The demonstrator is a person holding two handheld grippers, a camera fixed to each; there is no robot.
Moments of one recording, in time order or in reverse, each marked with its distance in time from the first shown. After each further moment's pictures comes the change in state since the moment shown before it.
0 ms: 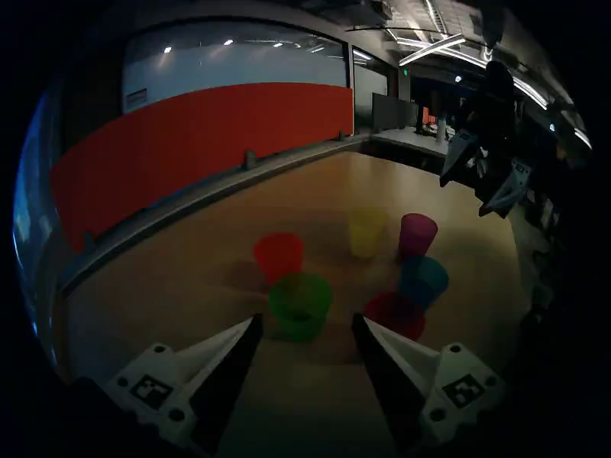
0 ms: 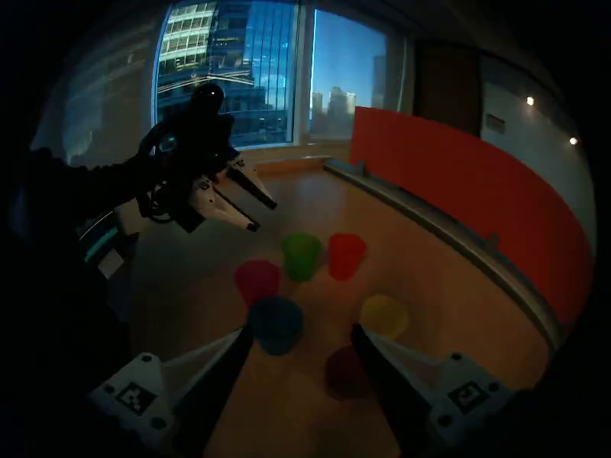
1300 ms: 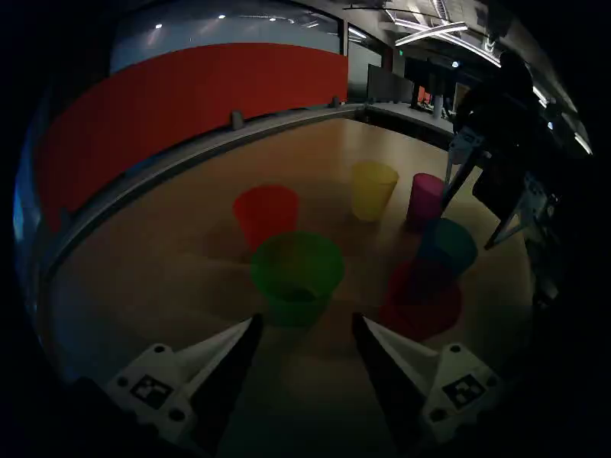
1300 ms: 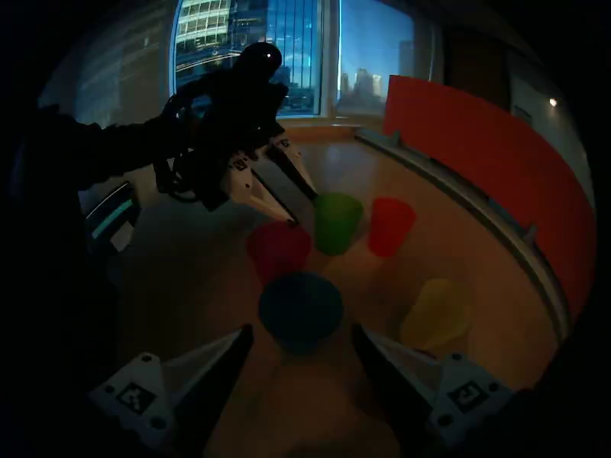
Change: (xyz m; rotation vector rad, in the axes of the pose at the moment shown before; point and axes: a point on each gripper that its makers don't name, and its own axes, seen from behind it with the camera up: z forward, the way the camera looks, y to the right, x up) left arm -0.046 -0.005 0.060 -0.067 -0.119 -0.008; right arm -0.044 -0.026 0.081 0.102 -0.104 -0.053
